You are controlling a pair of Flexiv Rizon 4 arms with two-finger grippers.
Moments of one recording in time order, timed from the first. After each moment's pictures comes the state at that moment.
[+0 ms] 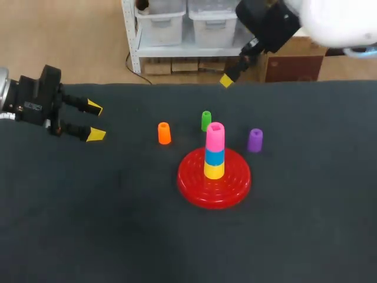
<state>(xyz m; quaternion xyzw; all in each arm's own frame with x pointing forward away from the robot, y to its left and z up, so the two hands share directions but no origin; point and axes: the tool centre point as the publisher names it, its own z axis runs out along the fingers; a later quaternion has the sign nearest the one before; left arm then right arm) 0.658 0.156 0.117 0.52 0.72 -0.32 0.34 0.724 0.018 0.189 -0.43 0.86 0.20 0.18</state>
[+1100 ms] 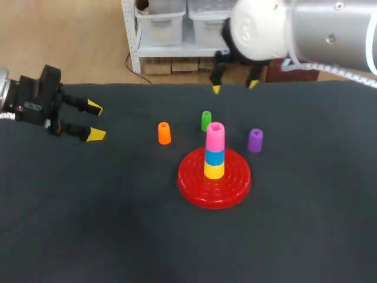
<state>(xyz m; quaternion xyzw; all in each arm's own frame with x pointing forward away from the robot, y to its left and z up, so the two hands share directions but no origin) 0.658 0.156 0.117 0.52 0.72 -0.32 0.34 0.783 -0.002 0.103 -0.15 0.98 0.08 0.06</state>
